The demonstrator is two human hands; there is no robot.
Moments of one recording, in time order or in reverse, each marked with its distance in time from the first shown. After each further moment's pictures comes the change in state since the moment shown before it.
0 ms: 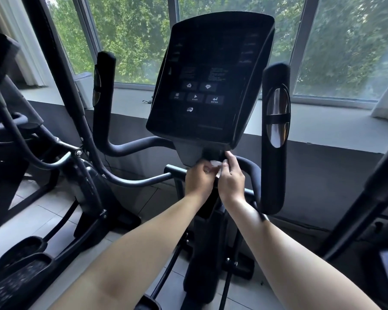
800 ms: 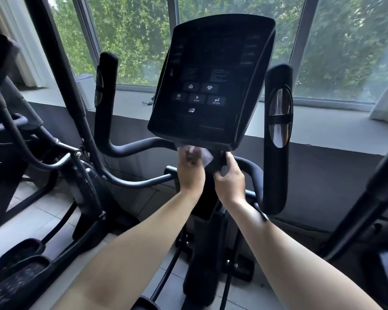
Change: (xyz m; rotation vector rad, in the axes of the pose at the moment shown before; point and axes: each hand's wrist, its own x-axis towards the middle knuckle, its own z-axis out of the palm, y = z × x) left_hand 0.005 0.017 -0.014 -0.443 0.280 -0.026; right_hand -0.005 -0.005 -0.001 -0.278 -0.057 -0.110
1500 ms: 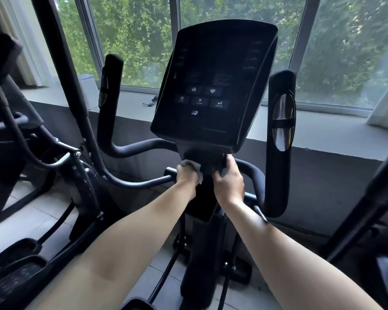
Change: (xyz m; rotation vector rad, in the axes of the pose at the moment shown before) left_hand 0.040 -0.040 -0.008 0.077 -0.161 -0.522; right_hand 0.000 -0.004 0.005 -0.124 0.034 0.028
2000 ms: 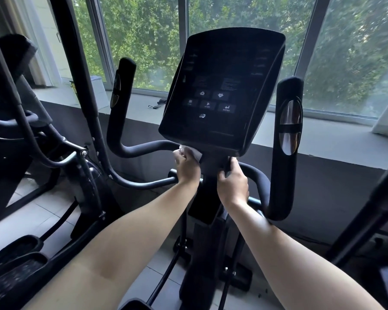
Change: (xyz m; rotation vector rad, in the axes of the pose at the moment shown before) left_hand -0.031 0.036 -0.004 -0.079 0.217 0.235; right_hand 0.002 -0.007 0.003 -0.147 0.010 0.040
